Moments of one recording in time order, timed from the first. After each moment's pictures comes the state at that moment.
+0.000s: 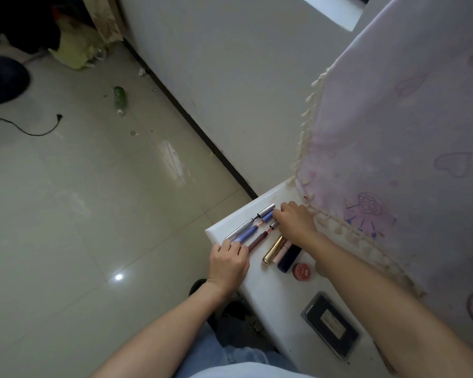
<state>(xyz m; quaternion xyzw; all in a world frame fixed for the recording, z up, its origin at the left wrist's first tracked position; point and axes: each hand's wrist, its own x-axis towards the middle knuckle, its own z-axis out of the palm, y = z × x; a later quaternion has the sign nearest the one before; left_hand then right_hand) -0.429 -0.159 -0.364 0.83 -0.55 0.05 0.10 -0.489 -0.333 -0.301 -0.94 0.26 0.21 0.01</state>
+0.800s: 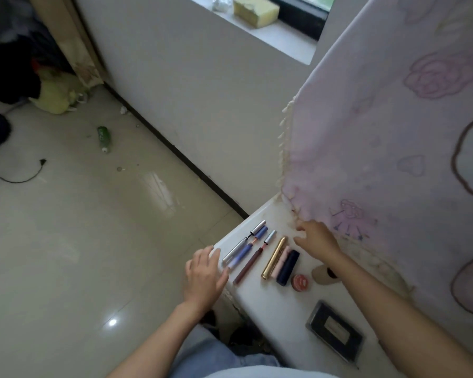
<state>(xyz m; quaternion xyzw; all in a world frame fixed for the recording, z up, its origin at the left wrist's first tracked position) -0.383 -0.133 -0.342 0.85 -0.49 -0.05 0.21 -0.537 -0.342 -0.269 -0.83 0.49 0.10 0.23</state>
